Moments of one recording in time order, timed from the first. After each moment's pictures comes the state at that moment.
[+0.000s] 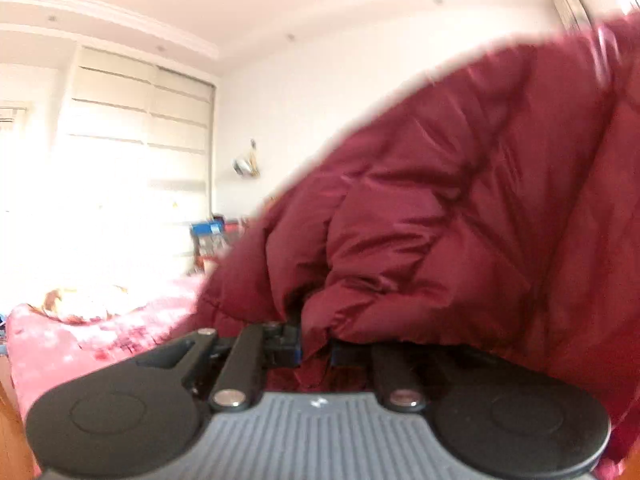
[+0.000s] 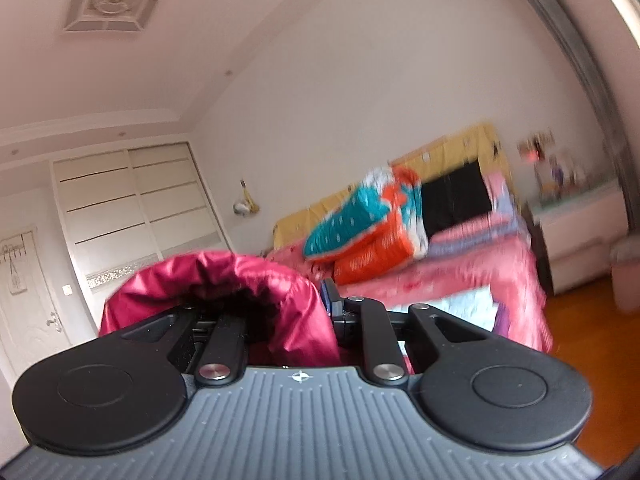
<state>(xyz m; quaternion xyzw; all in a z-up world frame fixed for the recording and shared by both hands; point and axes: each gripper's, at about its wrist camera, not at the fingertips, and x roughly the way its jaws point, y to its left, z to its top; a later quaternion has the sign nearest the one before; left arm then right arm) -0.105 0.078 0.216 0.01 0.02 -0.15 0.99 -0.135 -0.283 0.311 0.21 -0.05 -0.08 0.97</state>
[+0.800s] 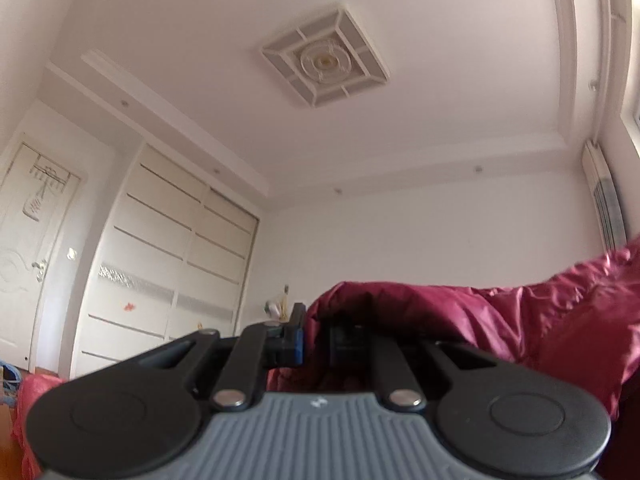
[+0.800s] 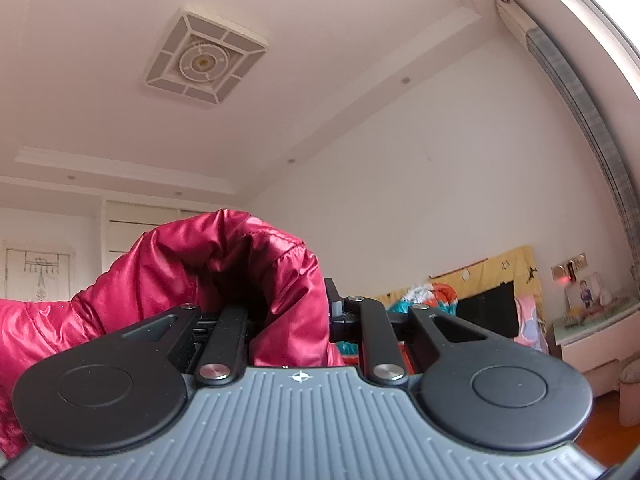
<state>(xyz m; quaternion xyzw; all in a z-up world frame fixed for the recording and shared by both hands) -0.173 0.170 0.368 -0.10 -0.17 -0.12 0.97 -0.241 -0.239 0.411 0.11 -0.18 -0.05 0.98</state>
